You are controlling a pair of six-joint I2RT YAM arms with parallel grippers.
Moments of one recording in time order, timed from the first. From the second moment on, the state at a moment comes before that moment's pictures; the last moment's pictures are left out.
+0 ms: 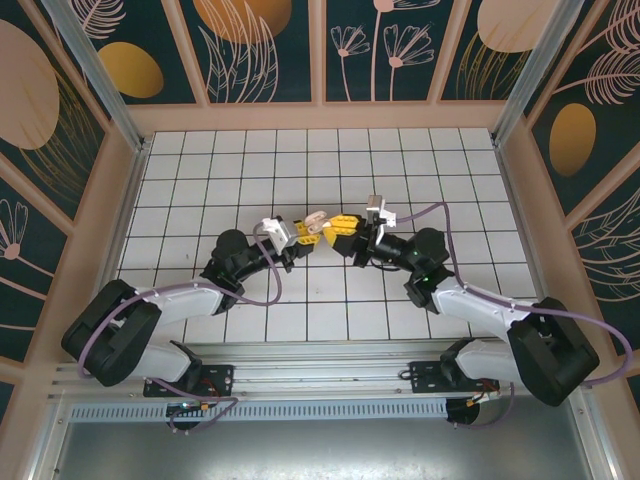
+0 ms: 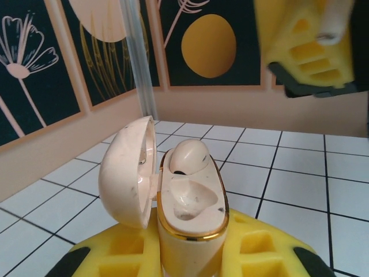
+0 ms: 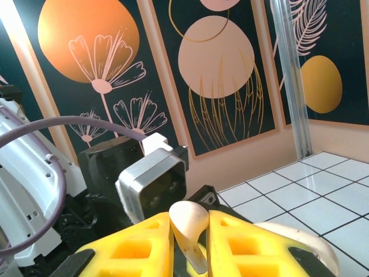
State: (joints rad) left arm -0.63 1.40 0.46 0.97 0.49 0.10; right arm 0.65 1.22 0.48 1.04 -0.63 0.42
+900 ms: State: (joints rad) left arm -0.64 1.37 0.47 0.81 0.22 0.04; right arm 0.66 1.02 0.49 0.25 -0.22 0.66
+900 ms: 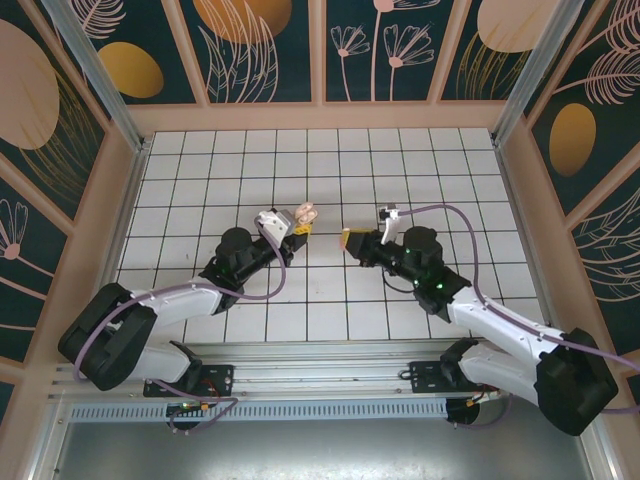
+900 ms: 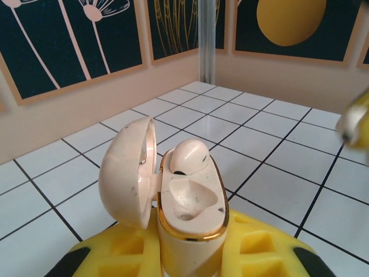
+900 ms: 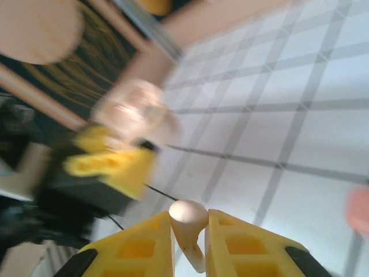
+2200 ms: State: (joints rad) left arm -0.64 1.36 0.46 0.74 0.17 0.04; right arm 0.64 1.37 0.63 -0.42 -0.04 0.80
